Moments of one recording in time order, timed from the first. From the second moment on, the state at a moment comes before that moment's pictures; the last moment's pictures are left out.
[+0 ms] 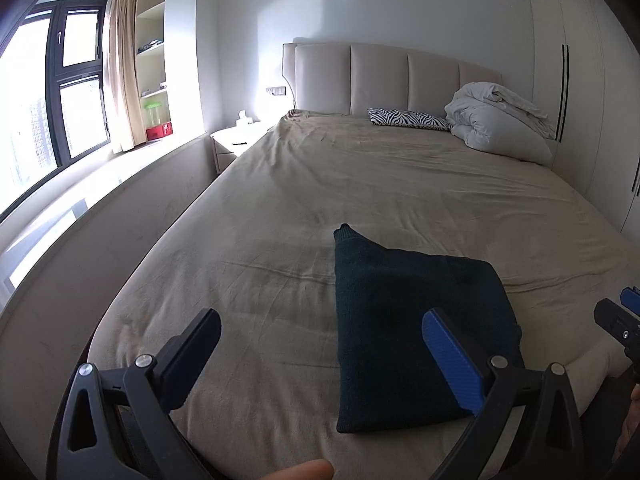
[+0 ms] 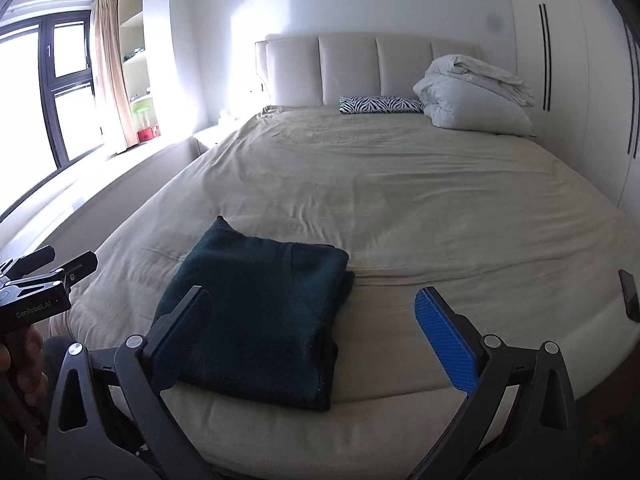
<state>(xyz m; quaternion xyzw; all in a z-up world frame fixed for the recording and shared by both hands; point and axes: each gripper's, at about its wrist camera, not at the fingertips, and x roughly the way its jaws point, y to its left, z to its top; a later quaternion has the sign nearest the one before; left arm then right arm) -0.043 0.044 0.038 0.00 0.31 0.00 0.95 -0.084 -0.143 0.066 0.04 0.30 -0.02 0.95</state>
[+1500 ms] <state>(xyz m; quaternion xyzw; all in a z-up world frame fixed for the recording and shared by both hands) -0.036 0.040 0.013 0.00 0.35 0.00 0.94 -0.082 -0.137 0.022 0.06 0.40 -0.05 0.91</state>
